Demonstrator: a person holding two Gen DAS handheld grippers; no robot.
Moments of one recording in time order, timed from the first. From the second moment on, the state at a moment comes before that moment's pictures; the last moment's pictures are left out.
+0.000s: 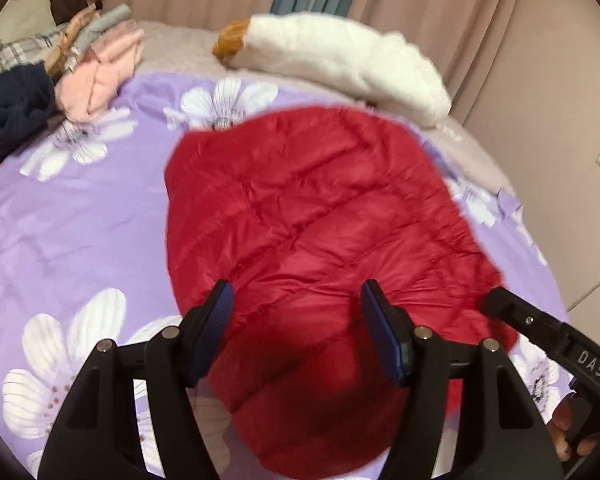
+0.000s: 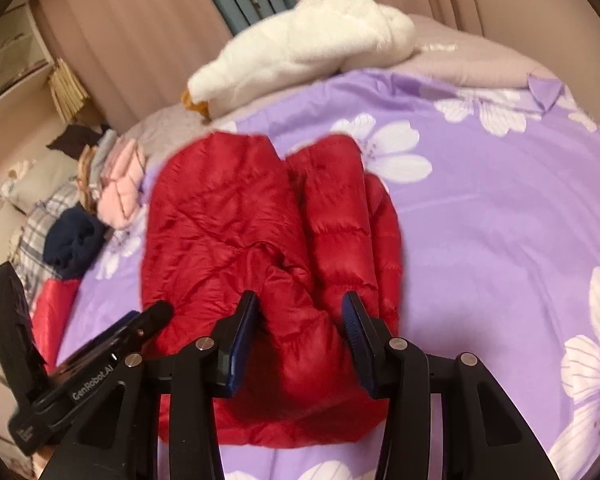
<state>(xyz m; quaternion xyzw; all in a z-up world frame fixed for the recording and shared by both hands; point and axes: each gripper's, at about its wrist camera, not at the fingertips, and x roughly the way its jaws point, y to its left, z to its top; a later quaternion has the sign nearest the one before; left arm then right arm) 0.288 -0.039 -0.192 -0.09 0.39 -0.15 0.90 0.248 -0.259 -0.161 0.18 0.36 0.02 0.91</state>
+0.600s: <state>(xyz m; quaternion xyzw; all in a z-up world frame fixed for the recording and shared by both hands) 0.154 -0.025 -0.051 -0.02 0.23 -0.17 0.96 0.153 -0.240 -0.063 0.14 0.26 0.04 0.96</state>
